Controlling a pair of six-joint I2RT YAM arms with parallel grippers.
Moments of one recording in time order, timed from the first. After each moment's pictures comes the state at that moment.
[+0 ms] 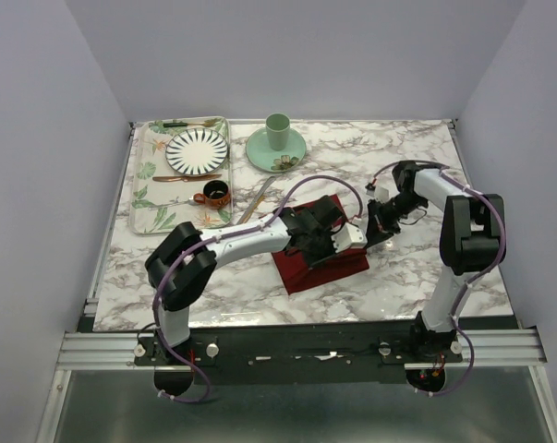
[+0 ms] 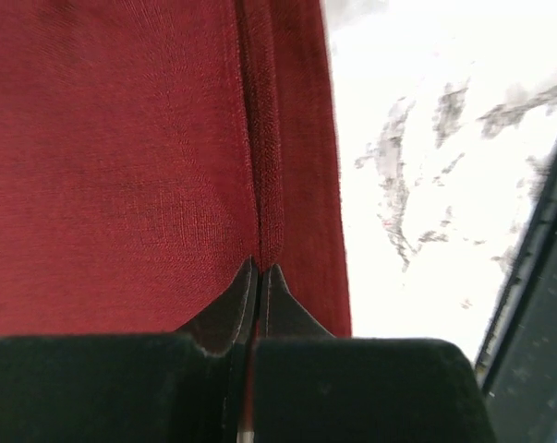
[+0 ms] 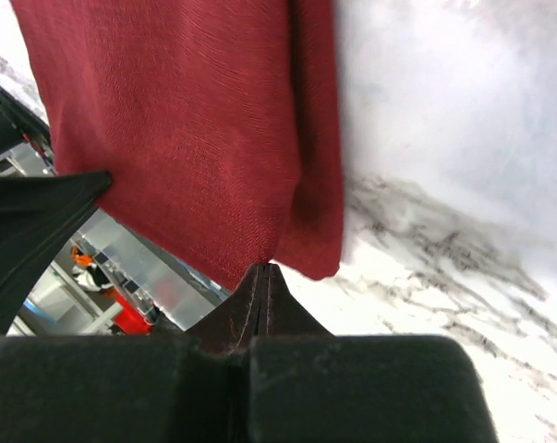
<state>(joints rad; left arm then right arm) -0.98 1.86 1.34 -0.54 0.26 0.32 0.05 1.91 1.28 -1.07 -0.66 -0.18</state>
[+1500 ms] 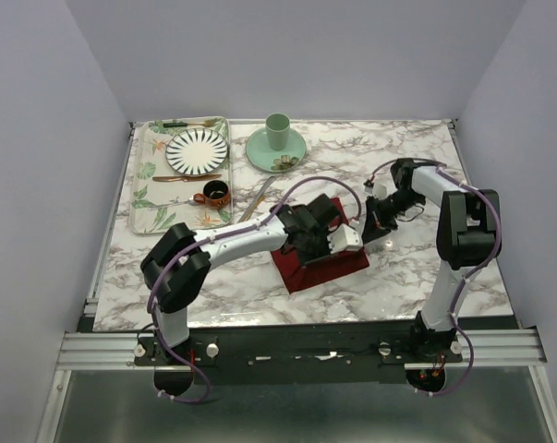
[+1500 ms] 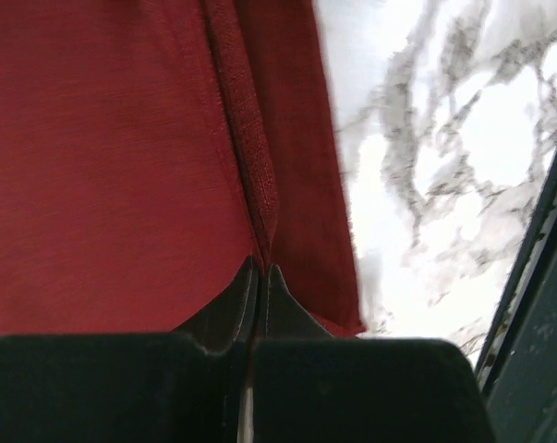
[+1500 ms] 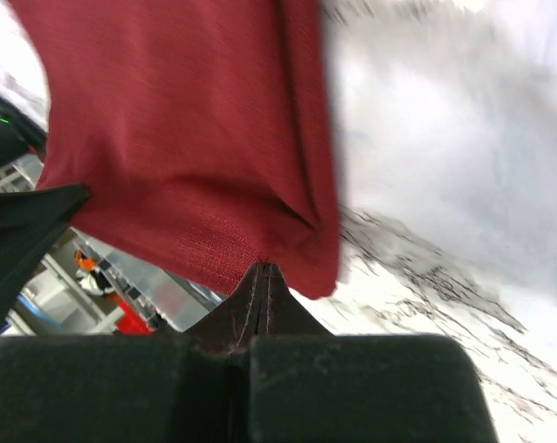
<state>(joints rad) -1.00 1.82 1.33 -0.62 0.22 0.39 0.05 1.95 1.30 -1.05 -0.66 -0.17</state>
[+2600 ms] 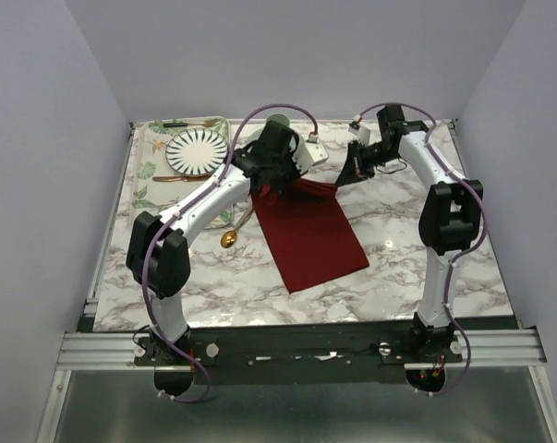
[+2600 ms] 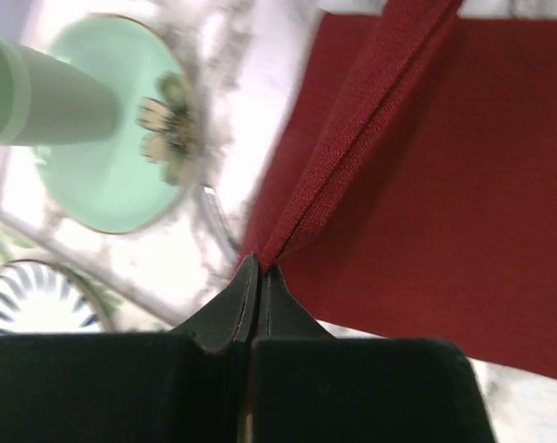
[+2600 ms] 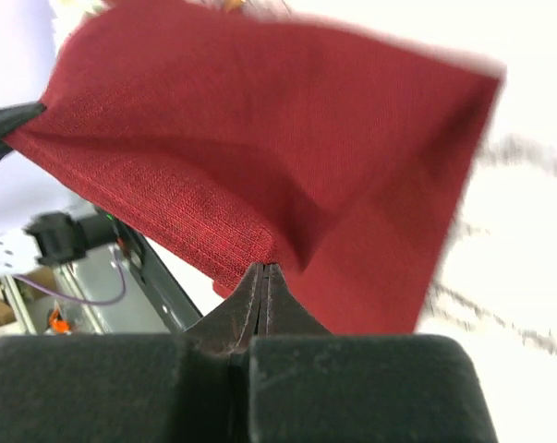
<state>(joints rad) -0.61 1.82 1.67 -0.59 0.10 0.53 0.14 2.15 1.93 -0.99 -0.84 0.01</state>
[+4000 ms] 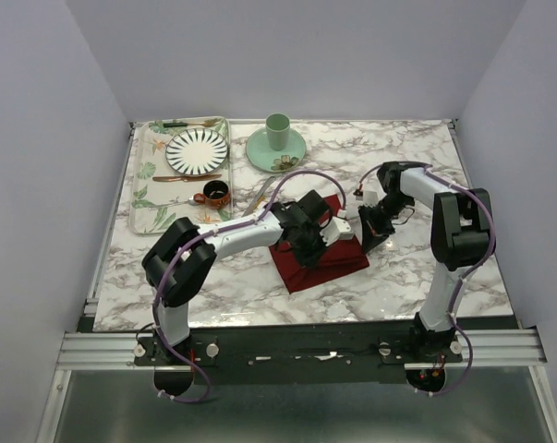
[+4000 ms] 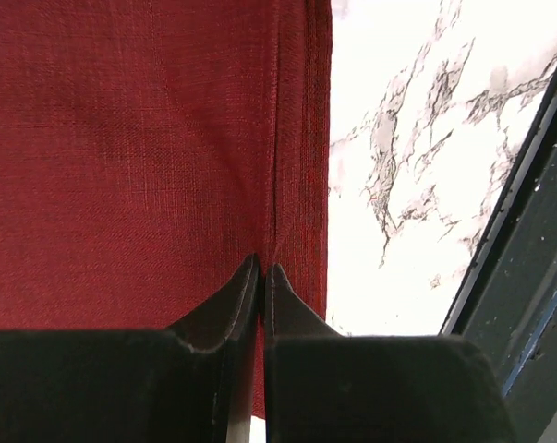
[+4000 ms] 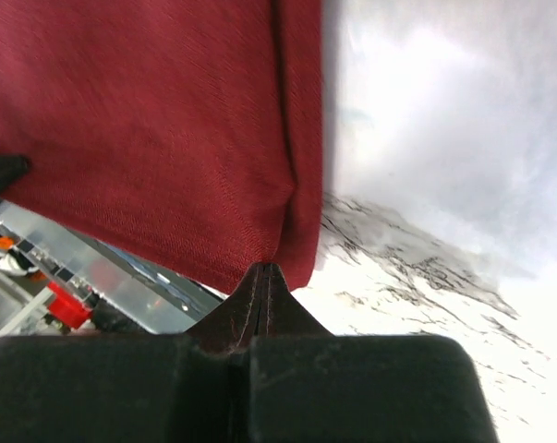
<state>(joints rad) -0.90 1.83 1.30 -0.56 0.38 0.21 0.13 1.95 1.33 -1.09 -0.52 -0.22</state>
